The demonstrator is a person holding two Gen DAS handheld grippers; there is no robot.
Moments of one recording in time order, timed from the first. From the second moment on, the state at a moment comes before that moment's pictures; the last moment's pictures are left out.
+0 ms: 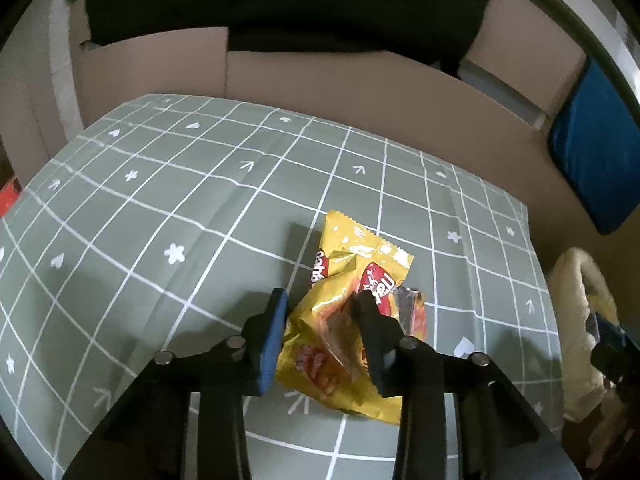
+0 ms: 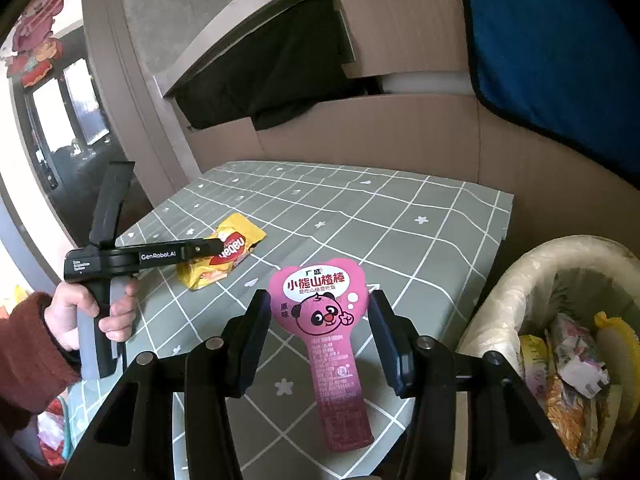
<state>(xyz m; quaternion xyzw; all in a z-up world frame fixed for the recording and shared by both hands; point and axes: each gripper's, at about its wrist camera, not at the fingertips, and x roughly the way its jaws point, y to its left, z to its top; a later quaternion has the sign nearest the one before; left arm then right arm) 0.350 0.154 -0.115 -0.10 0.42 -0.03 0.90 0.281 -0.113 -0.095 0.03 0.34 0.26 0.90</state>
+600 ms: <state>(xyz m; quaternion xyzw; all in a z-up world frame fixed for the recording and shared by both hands) 0.289 0.106 -0.022 -0.09 0.28 -0.03 0.95 0.259 -0.144 -0.032 0.02 0.27 0.22 0.94</state>
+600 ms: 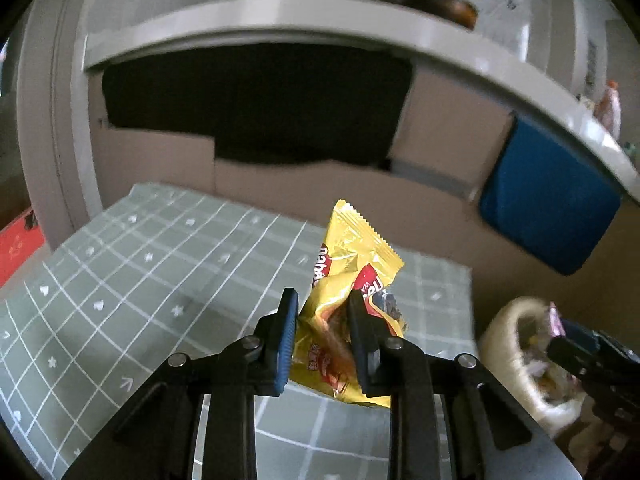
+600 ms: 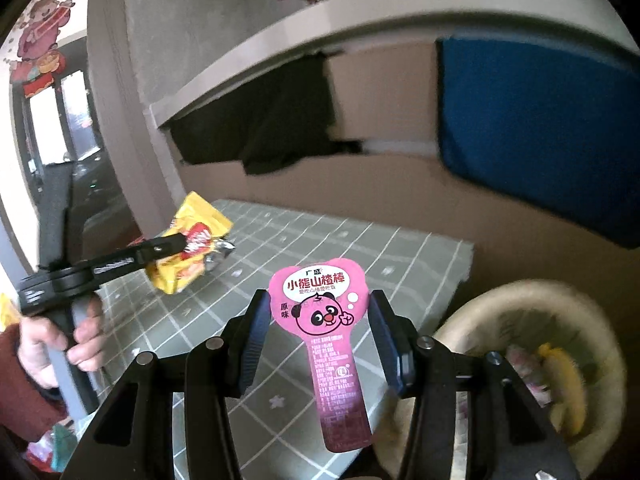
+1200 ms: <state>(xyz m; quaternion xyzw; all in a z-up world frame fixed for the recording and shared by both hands) 0.262 -0.032 0.034 -0.07 0.24 -0.16 0.95 0.212 -0.246 0.030 0.04 0.20 0.12 0.97</state>
